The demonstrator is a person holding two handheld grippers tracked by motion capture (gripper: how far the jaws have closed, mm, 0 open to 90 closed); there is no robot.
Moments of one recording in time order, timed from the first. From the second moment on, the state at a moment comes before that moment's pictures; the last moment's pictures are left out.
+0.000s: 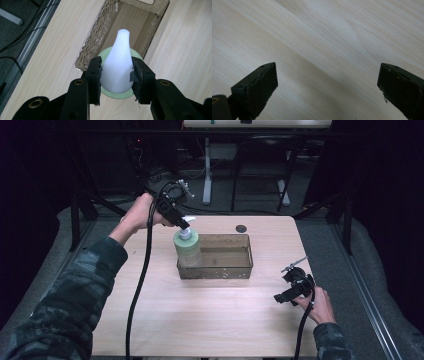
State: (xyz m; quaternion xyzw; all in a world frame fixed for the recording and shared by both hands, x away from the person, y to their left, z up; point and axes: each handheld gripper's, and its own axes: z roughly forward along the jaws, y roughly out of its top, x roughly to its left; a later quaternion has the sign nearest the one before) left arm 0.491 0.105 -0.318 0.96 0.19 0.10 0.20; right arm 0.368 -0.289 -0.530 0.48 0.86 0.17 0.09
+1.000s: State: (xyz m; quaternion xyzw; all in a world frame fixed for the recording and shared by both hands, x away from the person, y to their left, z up) left arm 0.485 0.113 -0.317 0.93 0.23 0.11 0.26; right arm 0.368 -0.288 -0.530 0.48 0.86 0.17 0.09
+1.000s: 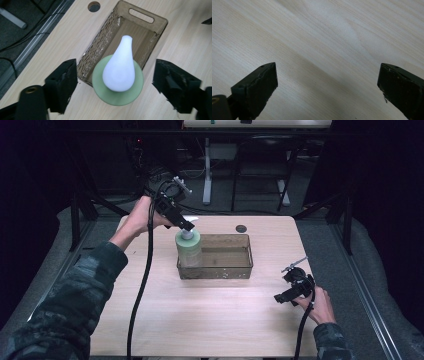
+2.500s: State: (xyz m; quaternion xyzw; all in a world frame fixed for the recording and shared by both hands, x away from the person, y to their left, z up) left arm 0.422 0.187 -0.413 0.90 0.29 0.11 0.29; right arm 0.367 -0.288 -0.527 0.48 0.86 0.17 0.10
